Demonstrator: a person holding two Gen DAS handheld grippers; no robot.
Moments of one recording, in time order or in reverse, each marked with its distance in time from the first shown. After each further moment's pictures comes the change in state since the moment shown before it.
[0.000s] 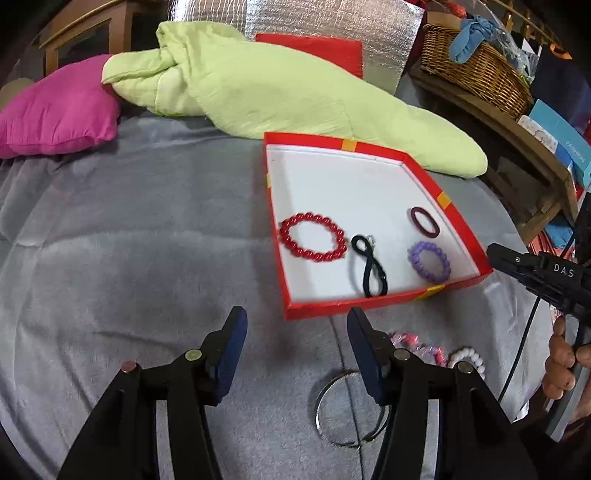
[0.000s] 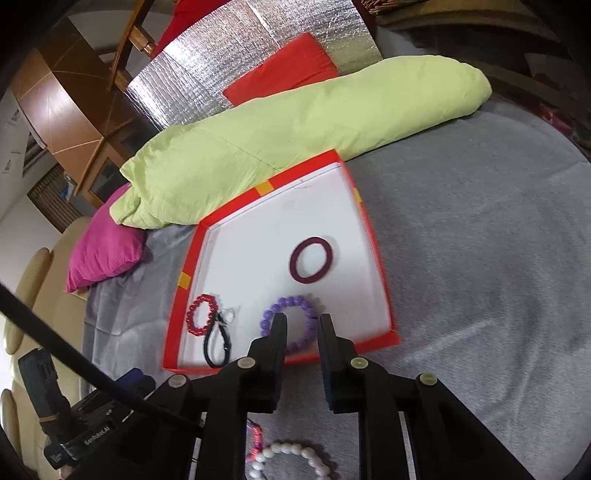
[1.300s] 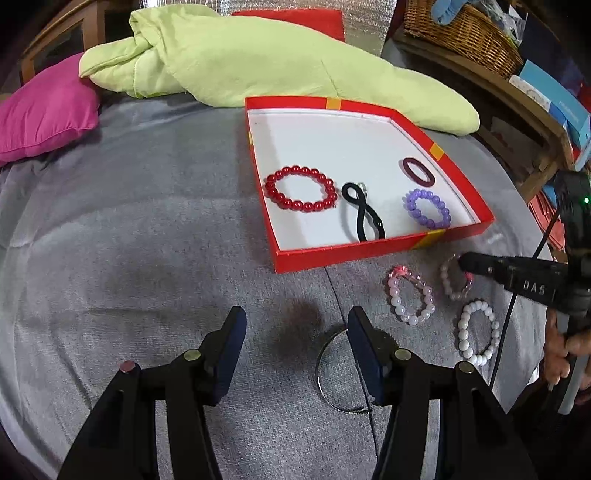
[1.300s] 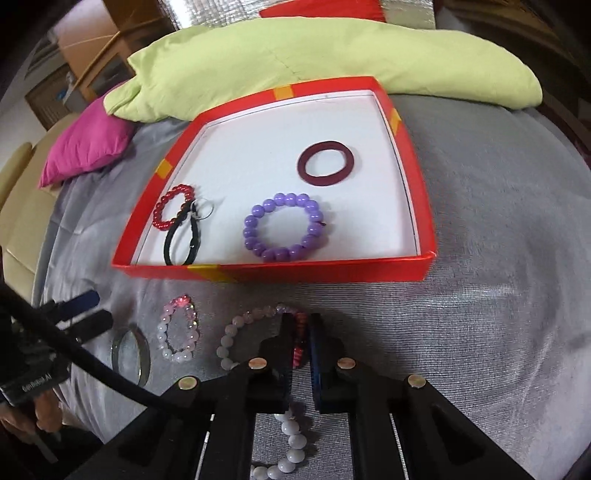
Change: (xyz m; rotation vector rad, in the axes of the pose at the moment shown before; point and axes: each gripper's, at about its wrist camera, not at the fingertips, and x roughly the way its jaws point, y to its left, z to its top) left arm 0.008 -0.009 -0.017 0.095 0.108 0.005; right arm 0.044 0.016 -0.037 -0.256 0.238 -0.111
